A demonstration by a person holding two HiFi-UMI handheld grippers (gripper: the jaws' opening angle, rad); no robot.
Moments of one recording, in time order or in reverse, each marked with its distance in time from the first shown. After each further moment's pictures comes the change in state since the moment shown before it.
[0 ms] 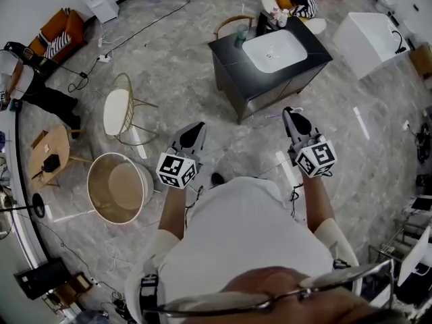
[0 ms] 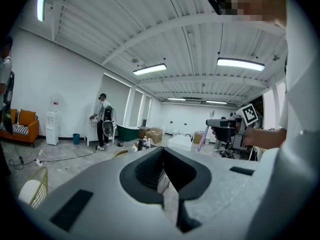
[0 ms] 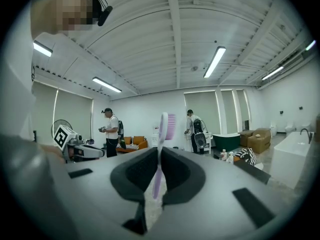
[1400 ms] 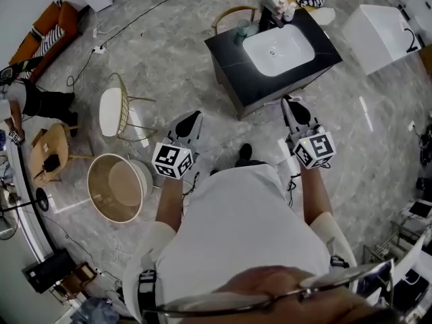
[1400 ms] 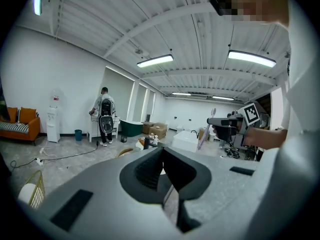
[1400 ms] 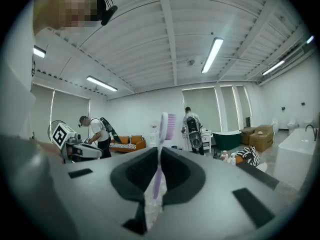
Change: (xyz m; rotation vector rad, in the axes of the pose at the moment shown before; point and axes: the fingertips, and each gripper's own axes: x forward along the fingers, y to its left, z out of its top) left arm 0.123 0.071 0.003 -0.021 0.067 0.040; right arm 0.107 -0.104 -0.013 0.024 0.015 0.011
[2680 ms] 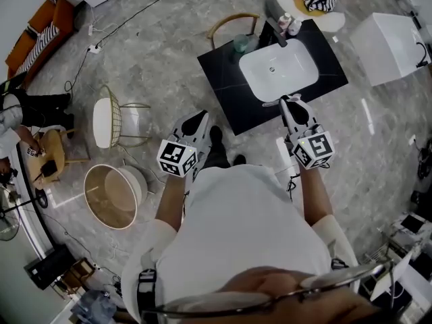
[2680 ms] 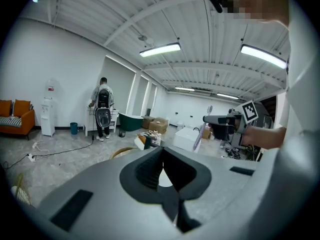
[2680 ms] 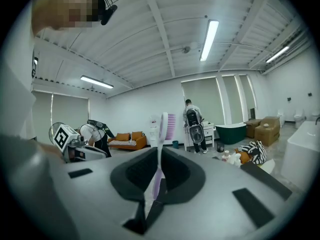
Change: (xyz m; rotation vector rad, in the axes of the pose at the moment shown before) left arm 0.180 0.057 0.010 -0.049 0.066 -0.007; right arm 0.132 -0.138 -0.014 0.044 0.068 0.057
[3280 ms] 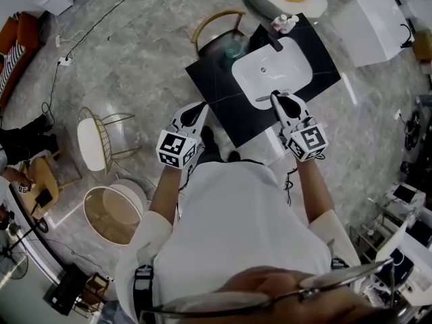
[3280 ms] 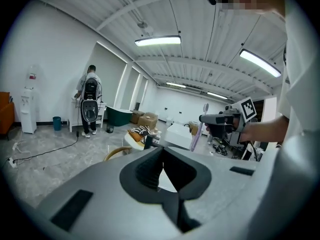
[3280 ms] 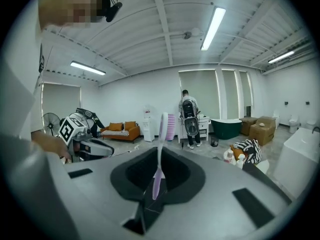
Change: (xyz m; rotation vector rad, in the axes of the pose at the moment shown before) left arm 0.101 0.101 0.014 0.001 0.069 -0.174; right arm 0.119 -0.035 -0.011 -0.035 0.121 -0.074
